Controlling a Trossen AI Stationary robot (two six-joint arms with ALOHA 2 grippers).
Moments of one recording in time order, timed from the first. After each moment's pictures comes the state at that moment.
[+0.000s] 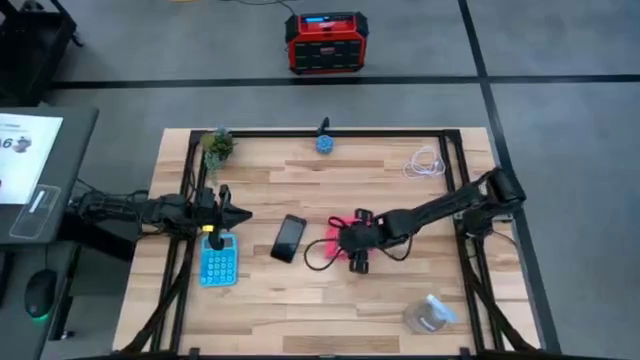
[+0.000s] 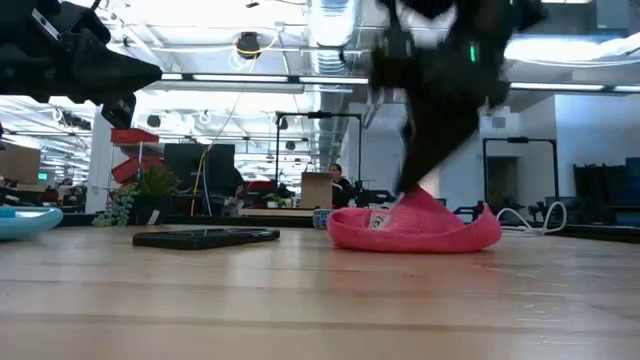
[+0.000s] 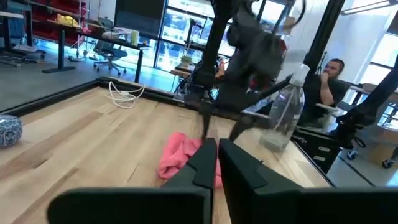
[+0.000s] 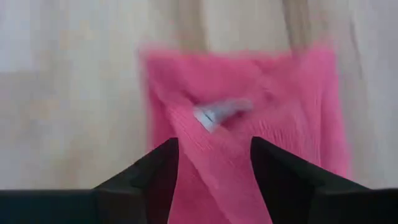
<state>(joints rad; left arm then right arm) -0.14 0.04 0.01 0.04 -0.20 -0.25 0.23 1.76 1.02 -0.42 0.22 0.35</state>
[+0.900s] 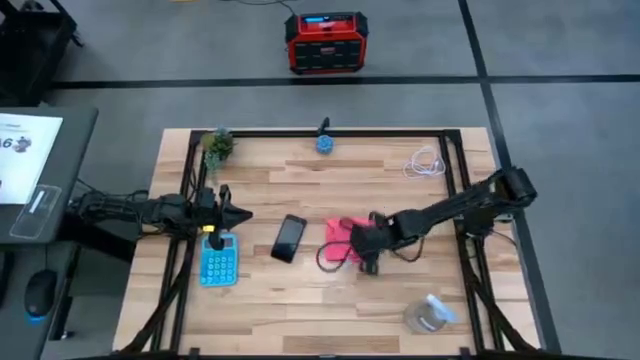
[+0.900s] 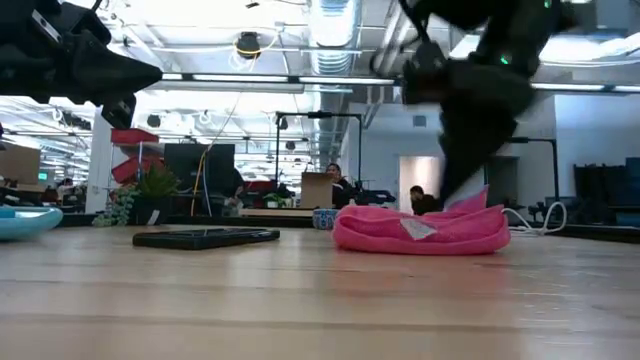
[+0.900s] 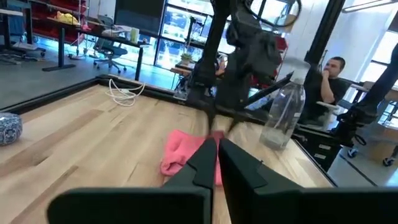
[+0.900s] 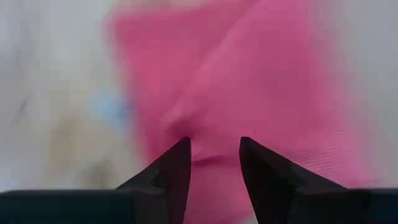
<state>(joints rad) -0.14 0.05 0.01 0.04 -0.19 -0.25 0.27 1.70 0.97 -0.50 -0.02 0.47</state>
